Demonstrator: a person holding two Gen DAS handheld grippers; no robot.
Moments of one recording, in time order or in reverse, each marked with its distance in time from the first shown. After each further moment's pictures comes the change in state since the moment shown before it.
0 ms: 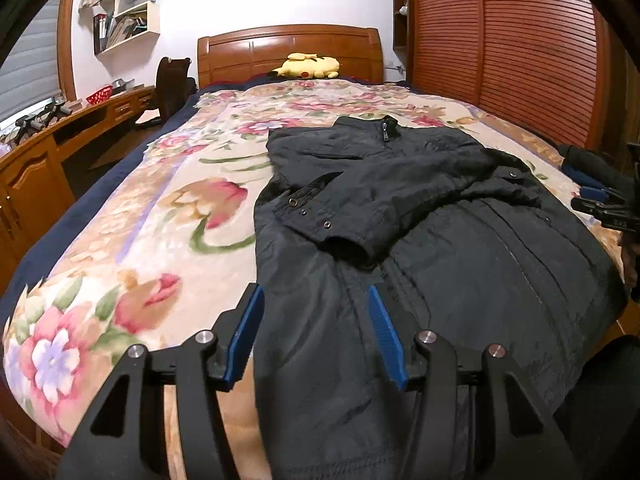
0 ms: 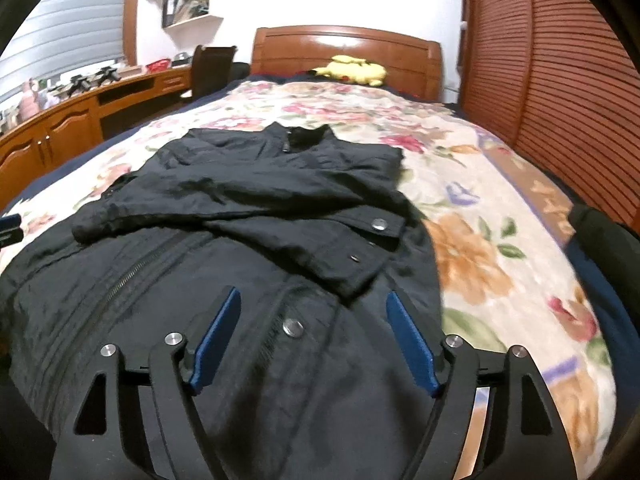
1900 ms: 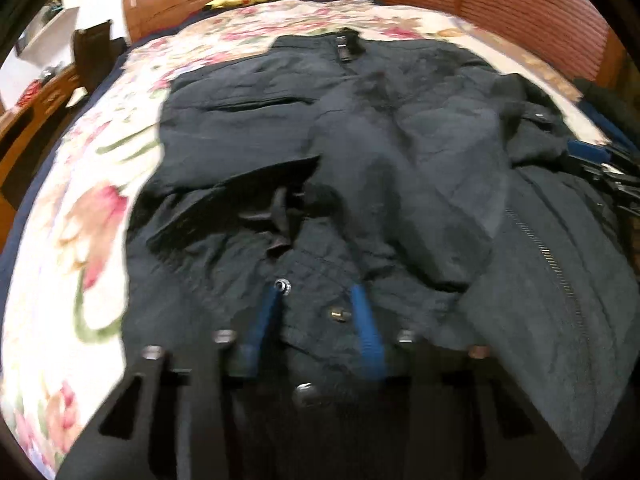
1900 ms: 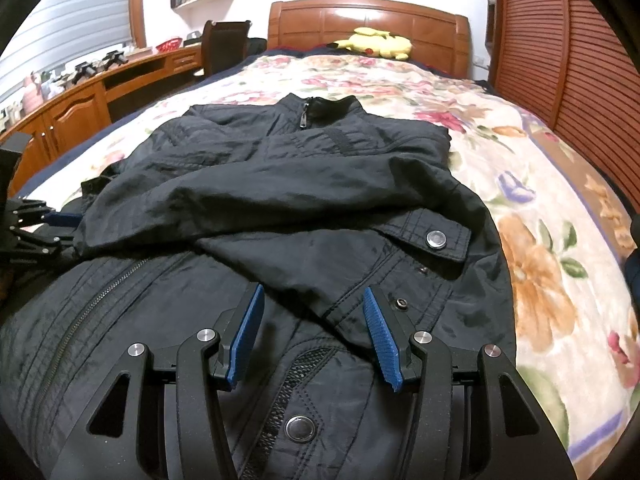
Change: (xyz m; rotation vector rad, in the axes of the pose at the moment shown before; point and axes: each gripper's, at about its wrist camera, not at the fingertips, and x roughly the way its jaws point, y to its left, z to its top) left arm 0.171 -0.061 0.069 0.148 0.315 -0.088; right arm 0.092 0.006 0.028 0.004 0.082 0.121
